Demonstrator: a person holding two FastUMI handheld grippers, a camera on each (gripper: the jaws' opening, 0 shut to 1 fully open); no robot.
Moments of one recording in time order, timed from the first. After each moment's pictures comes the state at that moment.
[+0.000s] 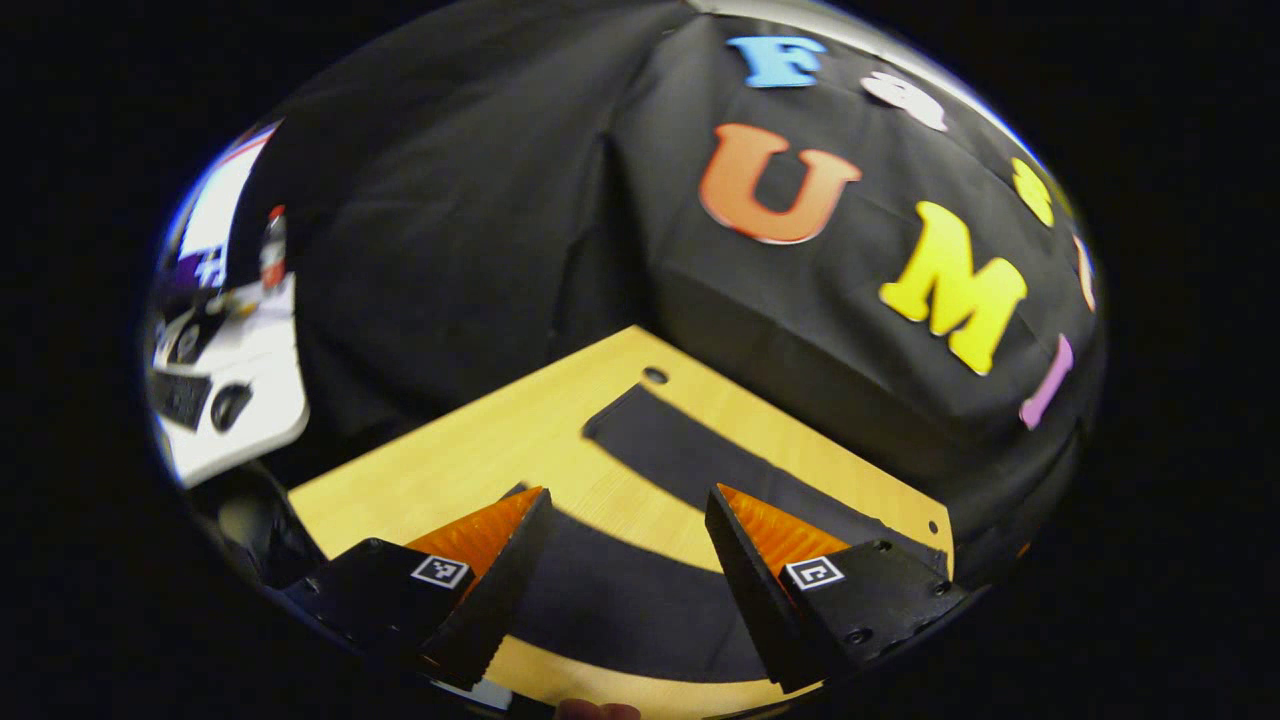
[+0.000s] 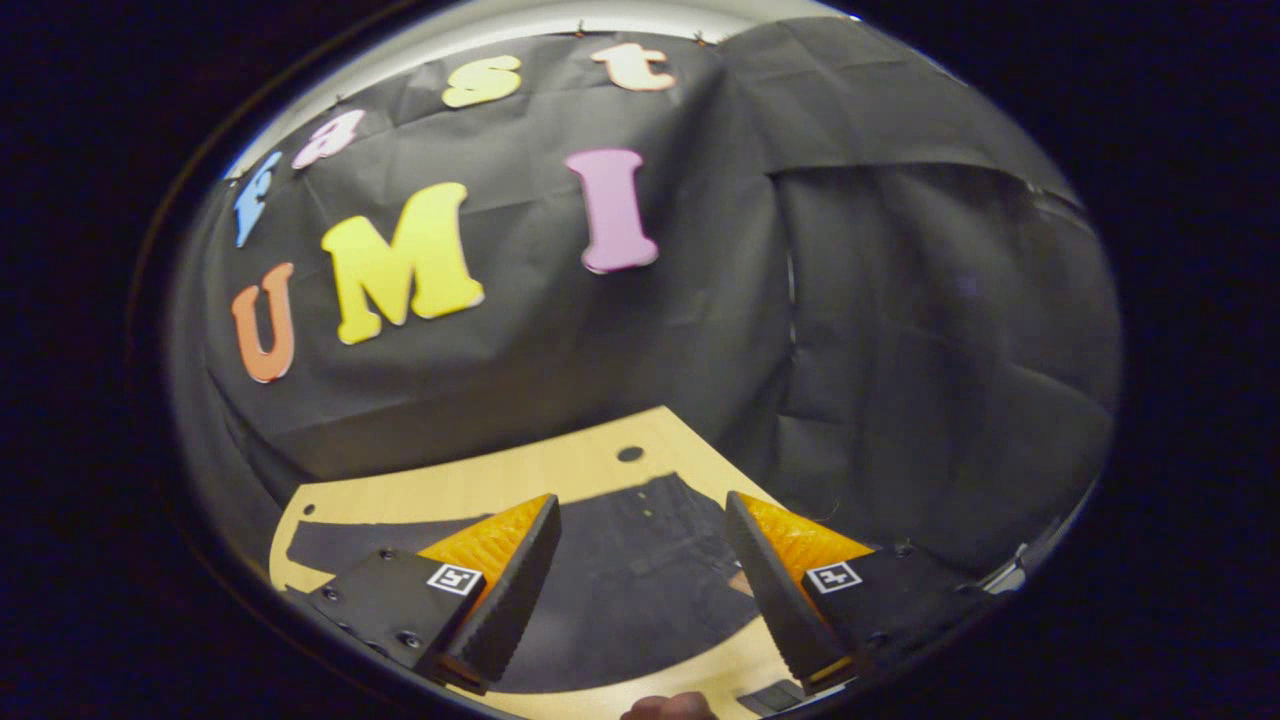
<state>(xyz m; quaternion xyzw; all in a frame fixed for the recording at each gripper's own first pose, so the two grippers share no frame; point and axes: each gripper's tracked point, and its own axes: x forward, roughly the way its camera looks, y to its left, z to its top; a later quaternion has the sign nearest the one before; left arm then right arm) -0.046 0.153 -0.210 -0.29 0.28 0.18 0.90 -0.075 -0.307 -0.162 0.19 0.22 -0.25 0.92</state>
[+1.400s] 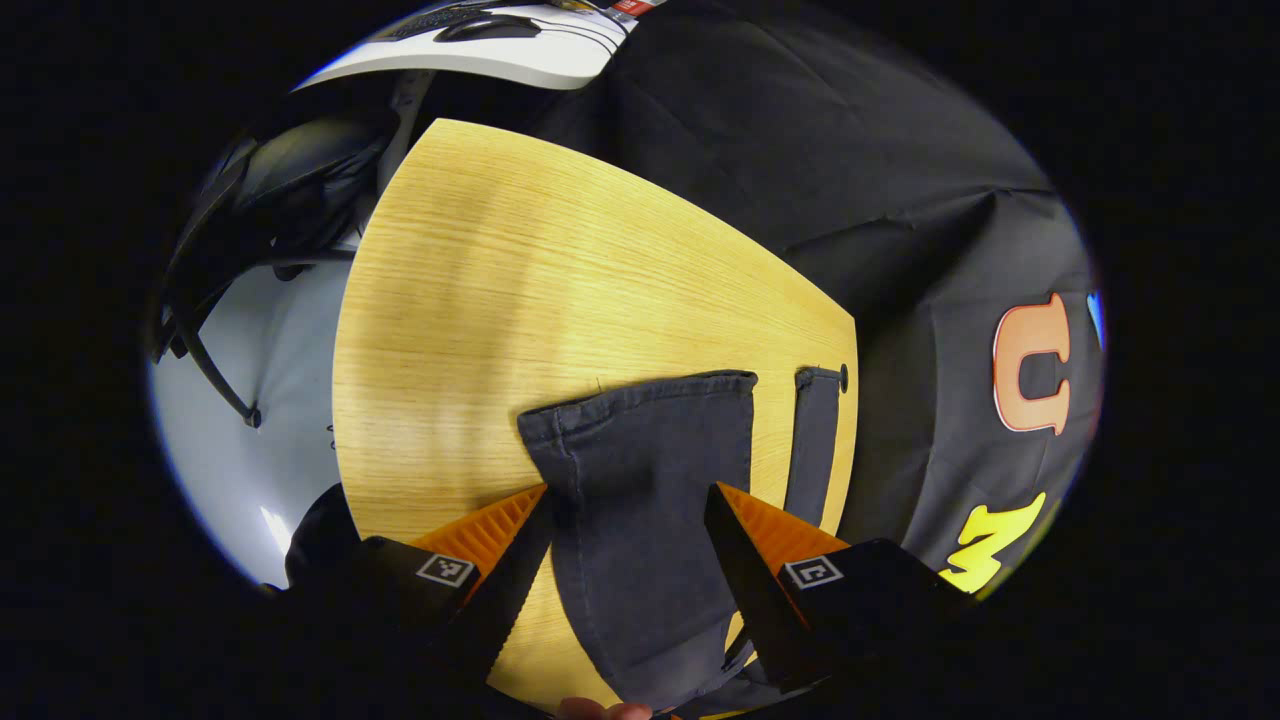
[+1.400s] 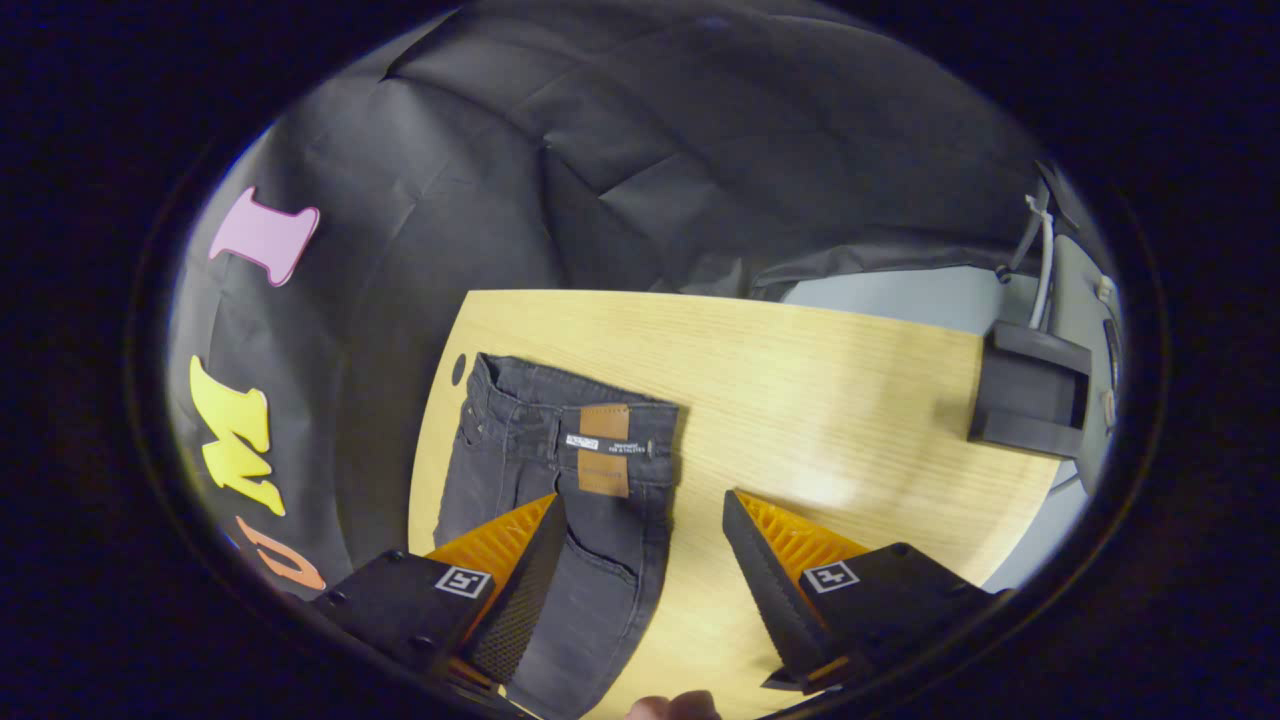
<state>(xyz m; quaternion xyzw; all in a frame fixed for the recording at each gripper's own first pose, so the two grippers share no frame) -0.075 0.163 -0.334 -0.62 0.31 0.29 0.66 -0.099 -0.356 -0.355 0.55 0.32 -0.33 0.70</state>
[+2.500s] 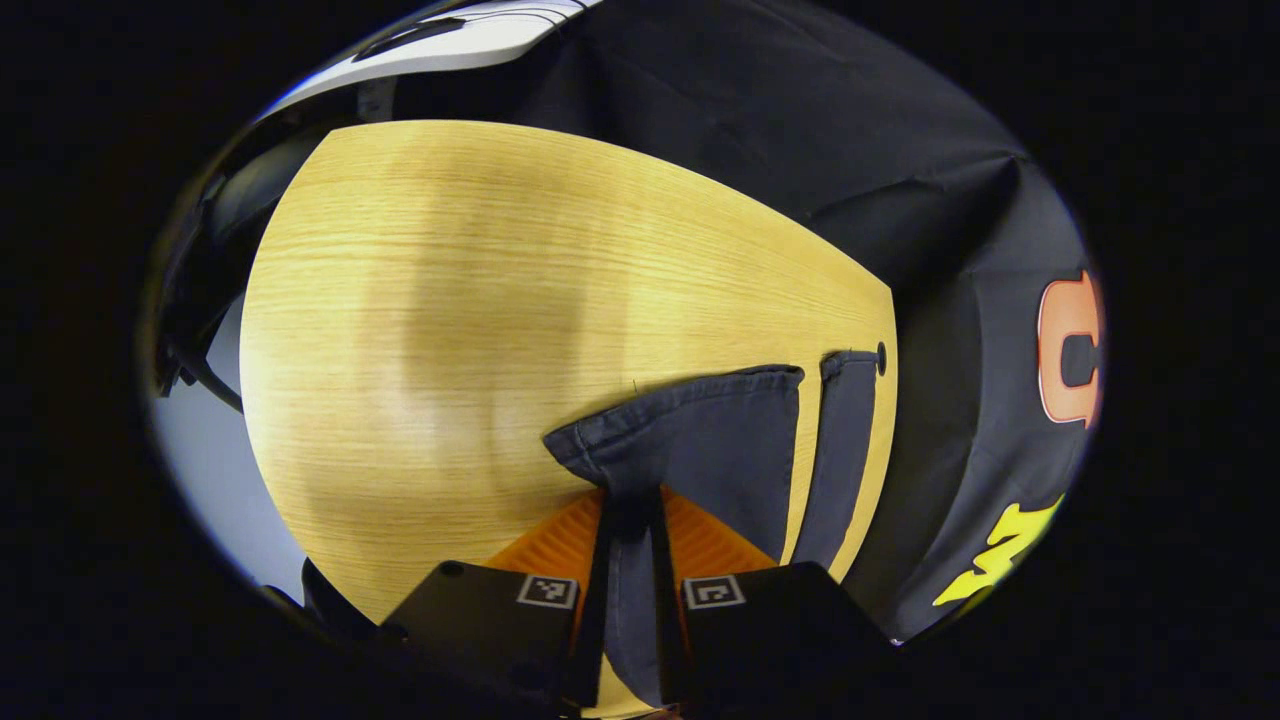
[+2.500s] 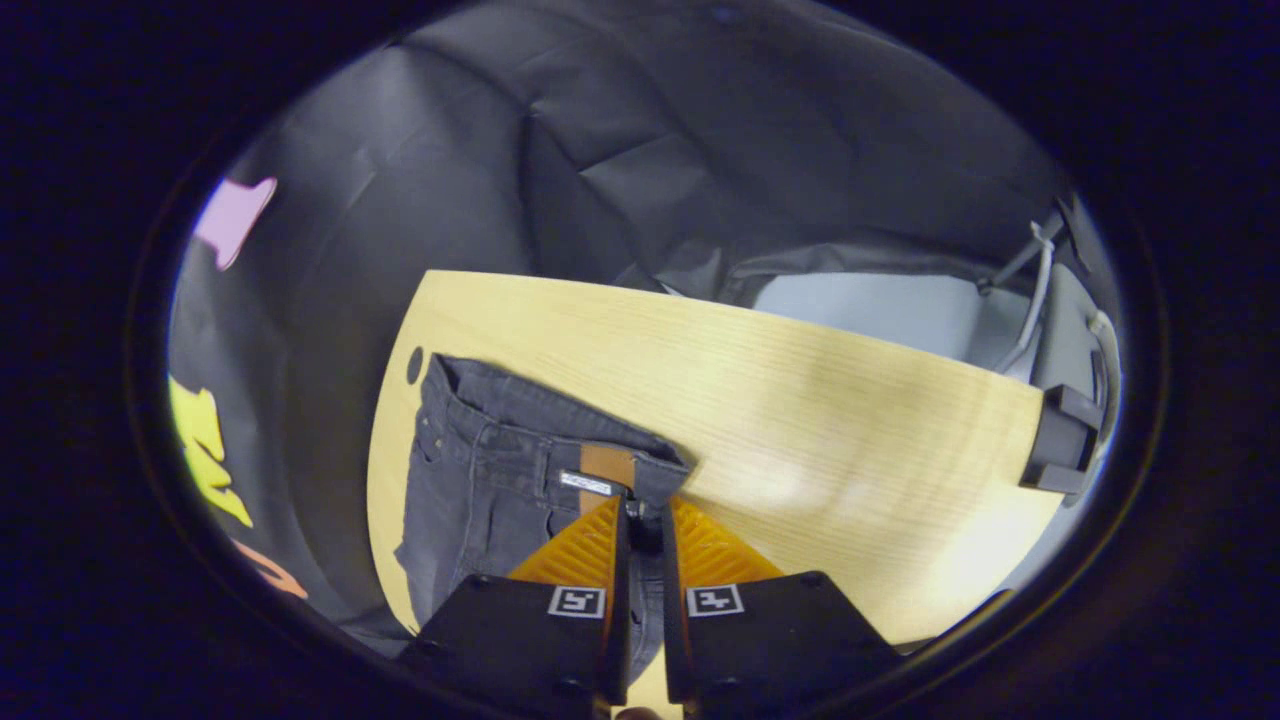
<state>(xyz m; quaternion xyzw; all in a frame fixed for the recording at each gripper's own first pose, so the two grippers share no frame) -0.031 0.162 -0.356 -0.61 0.38 0.28 0.64 -0.073 -0.369 -0.373 0.55 0.37 -0.37 0.65</state>
